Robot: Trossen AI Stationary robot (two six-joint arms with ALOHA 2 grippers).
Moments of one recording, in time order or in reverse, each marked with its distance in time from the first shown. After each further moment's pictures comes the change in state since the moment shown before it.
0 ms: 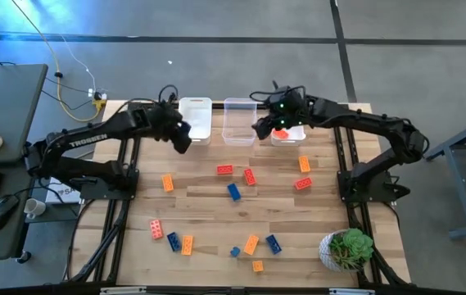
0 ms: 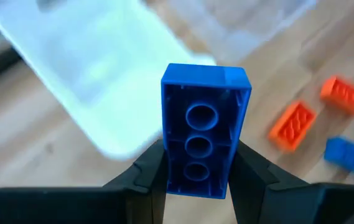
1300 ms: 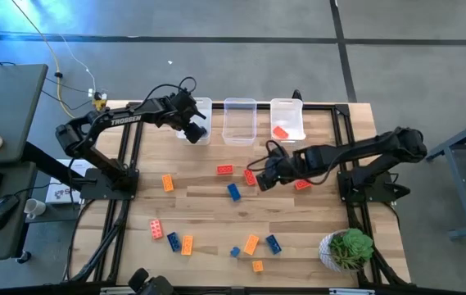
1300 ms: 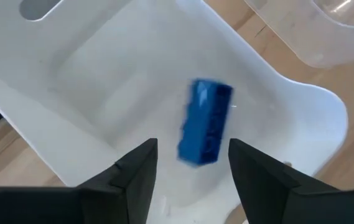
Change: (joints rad) left arm 0.183 0.403 0.068 0.144 0.040 0.222; right arm 0.507 0.000 -0.154 -0.209 0.220 0.704
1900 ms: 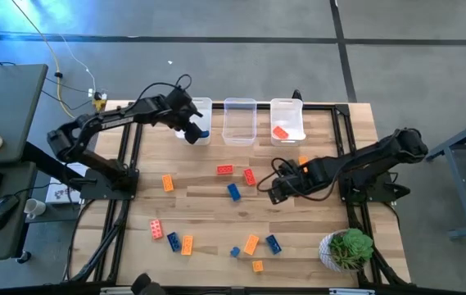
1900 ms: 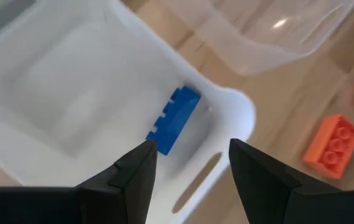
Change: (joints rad) left arm -0.008 -0.106 0.000 -0.010 0.164 0.007; right arm 0.135 0.000 -0.027 -0.204 -0.026 0.149
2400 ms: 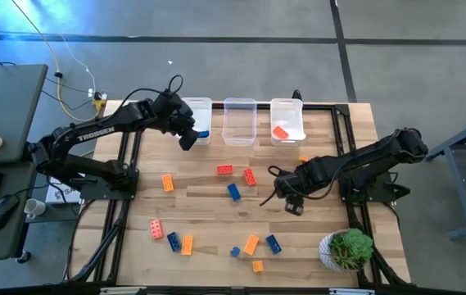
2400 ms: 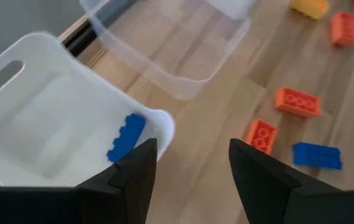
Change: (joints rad) left arm -0.134 -0.207 0.001 -0.031 -0.001 -0.009; right arm -0.014 0.000 0.000 -0.115 -0.086 -0.840
